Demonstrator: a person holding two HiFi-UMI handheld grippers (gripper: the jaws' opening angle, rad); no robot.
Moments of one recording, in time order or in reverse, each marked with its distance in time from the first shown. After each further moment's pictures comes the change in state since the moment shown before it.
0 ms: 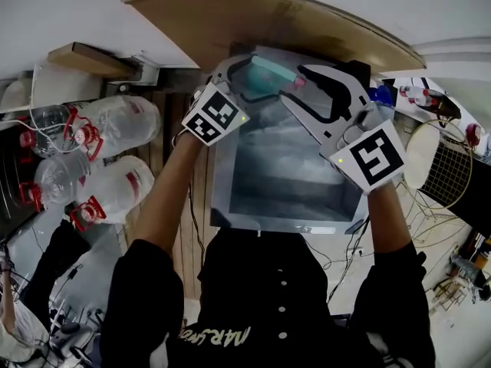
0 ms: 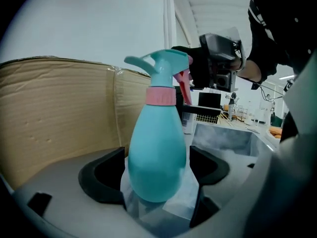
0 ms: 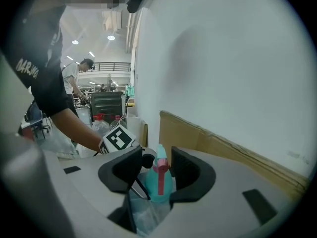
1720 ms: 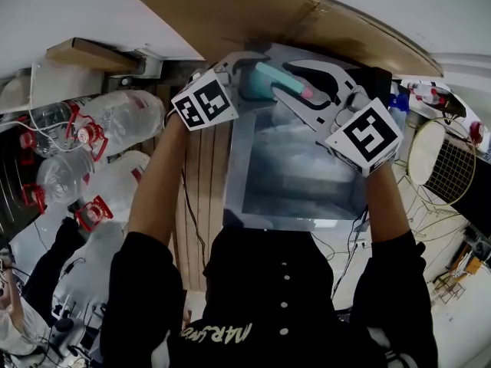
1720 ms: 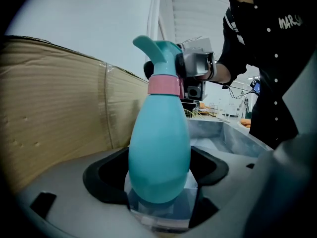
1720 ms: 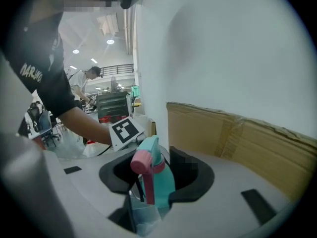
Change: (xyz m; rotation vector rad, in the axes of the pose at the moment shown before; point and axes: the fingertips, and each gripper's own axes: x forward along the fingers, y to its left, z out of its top) left arm -0.019 0.004 -0.018 0.138 -0.013 -0.297; right arm 0.064 0.009 -0.023 0.084 0.034 0.137
